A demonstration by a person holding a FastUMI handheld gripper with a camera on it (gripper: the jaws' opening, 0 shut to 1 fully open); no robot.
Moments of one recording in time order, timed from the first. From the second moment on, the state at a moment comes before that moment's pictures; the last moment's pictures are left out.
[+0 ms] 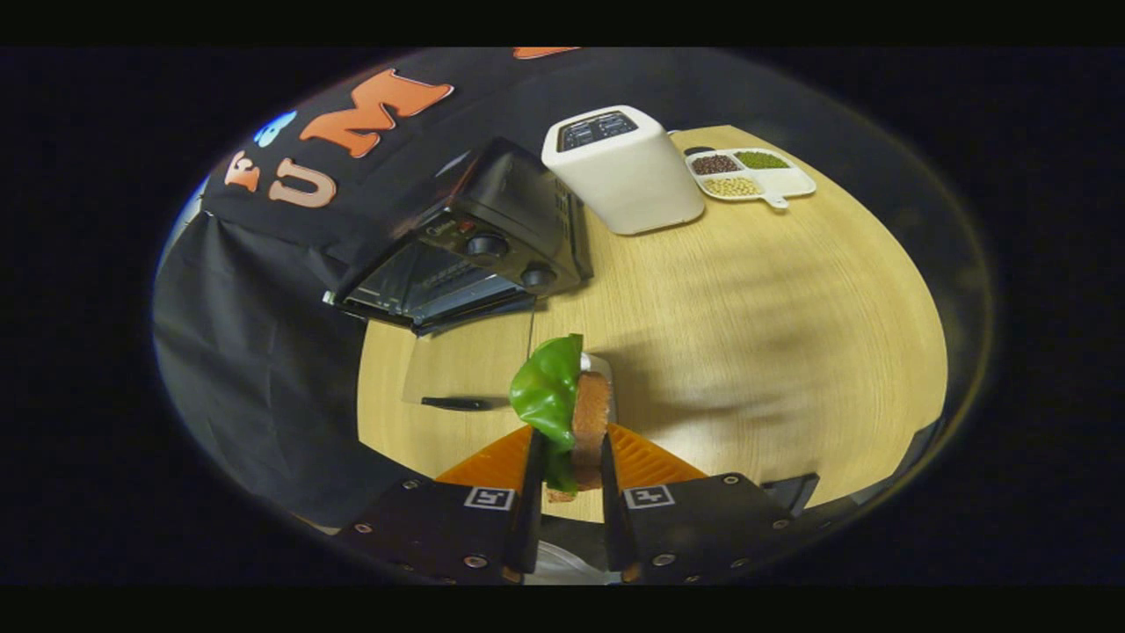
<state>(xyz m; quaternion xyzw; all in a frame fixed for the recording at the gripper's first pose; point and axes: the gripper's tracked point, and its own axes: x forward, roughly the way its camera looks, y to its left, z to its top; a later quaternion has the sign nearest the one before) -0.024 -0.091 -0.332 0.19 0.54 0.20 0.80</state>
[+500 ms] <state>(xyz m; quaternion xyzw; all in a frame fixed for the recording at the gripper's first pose) -0.014 -0.035 -0.257 0.30 0.44 0.21 0.82</state>
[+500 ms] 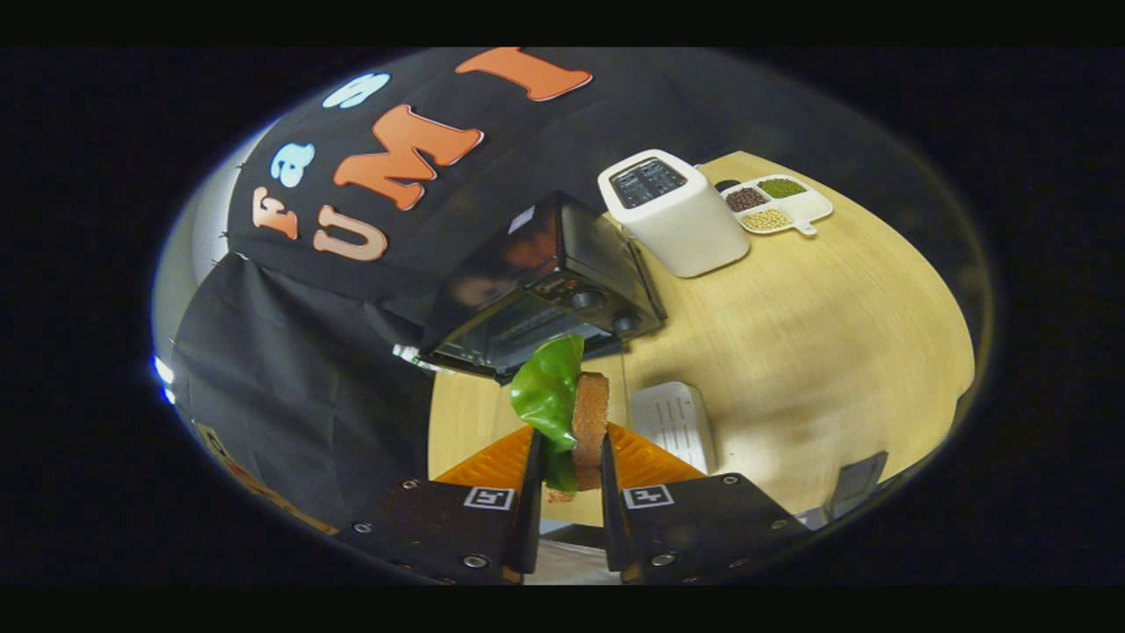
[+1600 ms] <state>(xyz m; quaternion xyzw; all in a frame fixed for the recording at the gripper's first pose) 0.084 0.109 -0.328 0.59 0.27 0.04 0.76</state>
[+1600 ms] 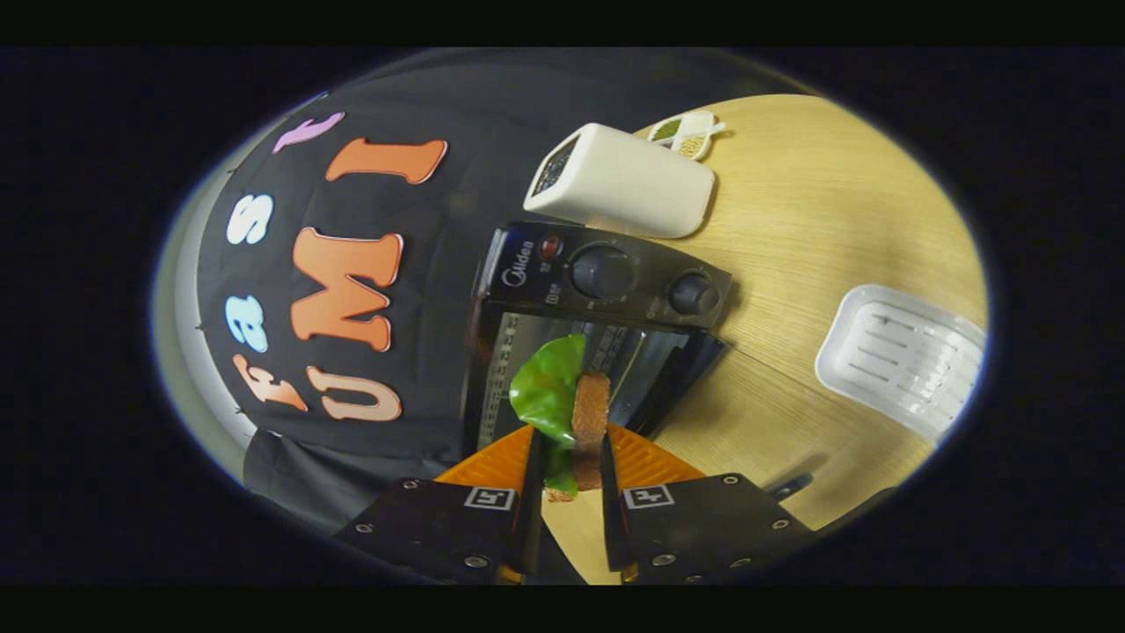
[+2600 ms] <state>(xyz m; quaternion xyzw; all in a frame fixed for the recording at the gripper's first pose) 0.135 0.205 -0.364 0.59 0.30 -0.06 0.75</state>
